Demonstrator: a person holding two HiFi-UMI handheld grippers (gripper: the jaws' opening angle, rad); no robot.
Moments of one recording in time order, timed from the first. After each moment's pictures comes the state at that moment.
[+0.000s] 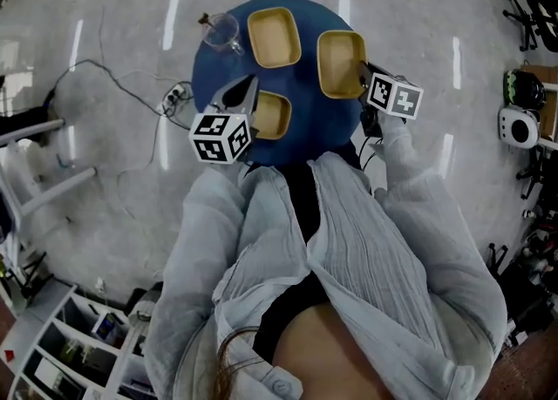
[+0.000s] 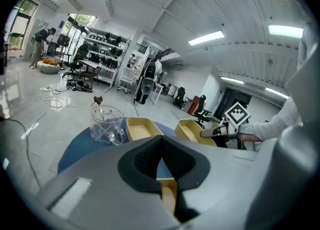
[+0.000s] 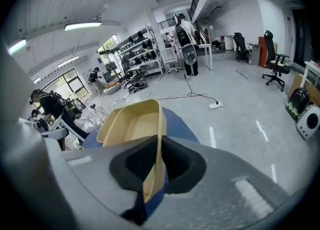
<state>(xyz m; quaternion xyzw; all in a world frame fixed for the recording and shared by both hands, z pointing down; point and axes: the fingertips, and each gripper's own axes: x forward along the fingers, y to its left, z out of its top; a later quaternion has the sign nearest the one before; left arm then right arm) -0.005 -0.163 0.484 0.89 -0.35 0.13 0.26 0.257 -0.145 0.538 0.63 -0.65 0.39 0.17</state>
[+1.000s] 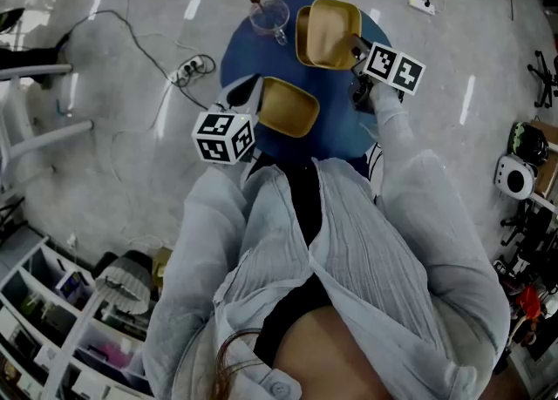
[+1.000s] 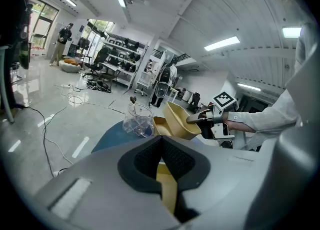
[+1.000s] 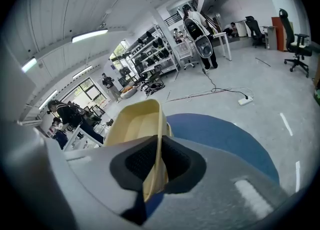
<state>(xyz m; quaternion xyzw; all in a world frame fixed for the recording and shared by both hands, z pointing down) -0.074 -0.157 0.492 0.85 -0.43 0.10 0.29 0.142 -0.260 0.521 0.55 -0.71 0.42 0.11</state>
